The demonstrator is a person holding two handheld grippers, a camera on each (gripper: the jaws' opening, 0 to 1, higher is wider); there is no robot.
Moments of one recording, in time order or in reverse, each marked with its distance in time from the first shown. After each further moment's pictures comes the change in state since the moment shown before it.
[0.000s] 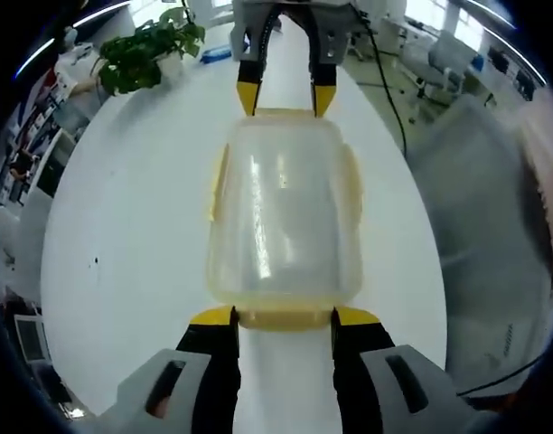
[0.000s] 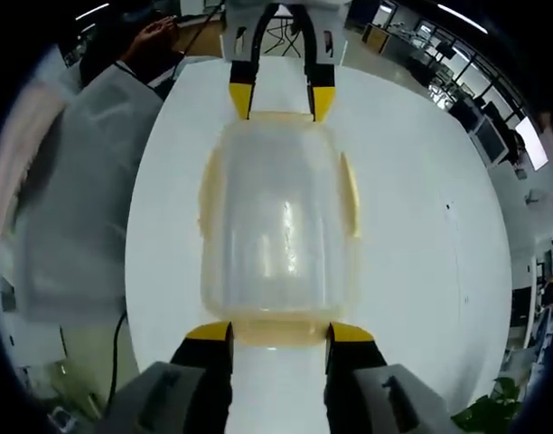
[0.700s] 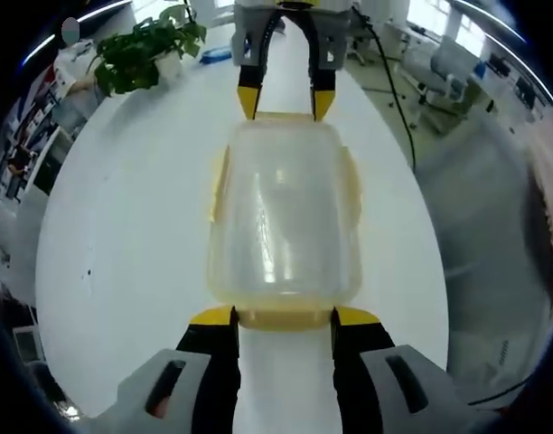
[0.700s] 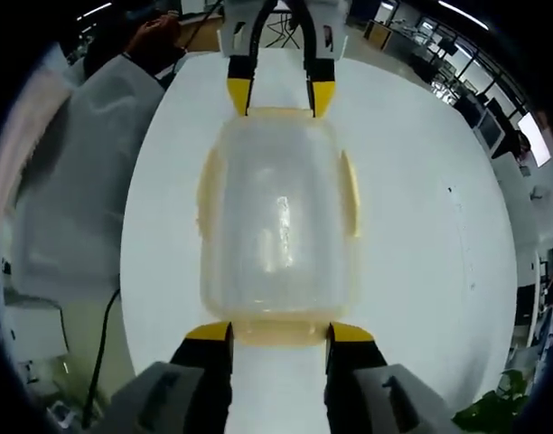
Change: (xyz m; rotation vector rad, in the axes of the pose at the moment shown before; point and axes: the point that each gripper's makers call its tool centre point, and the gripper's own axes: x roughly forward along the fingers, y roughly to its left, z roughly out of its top) left arm 0.019 0.004 0.019 -0.020 -0.006 -0.015; right arm 0.006 -0.008 -0.027 -0.001 0.006 0.026
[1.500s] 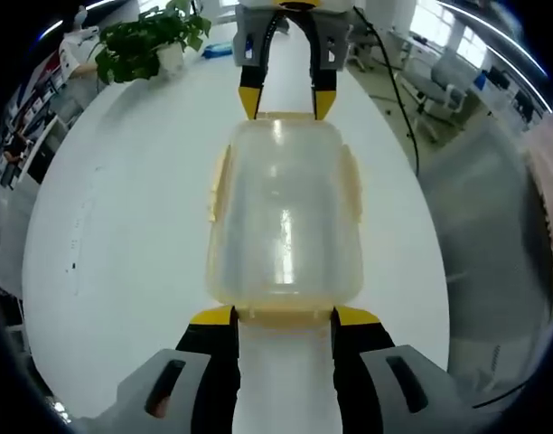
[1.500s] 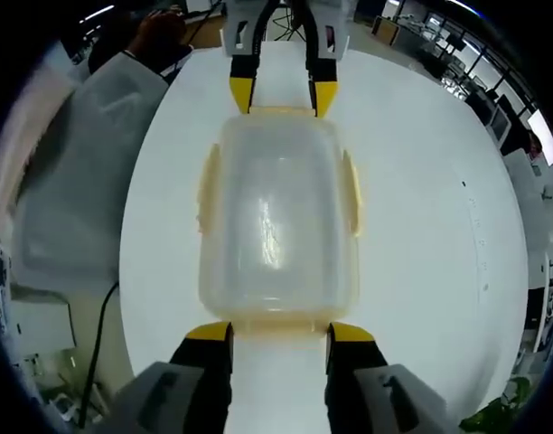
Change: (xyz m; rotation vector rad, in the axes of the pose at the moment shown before) left arm 0.016 0.002 -0.004 -0.043 -0.025 -0.049; right arm 0.014 -0.002 -0.008 -0.014 0.019 0.053
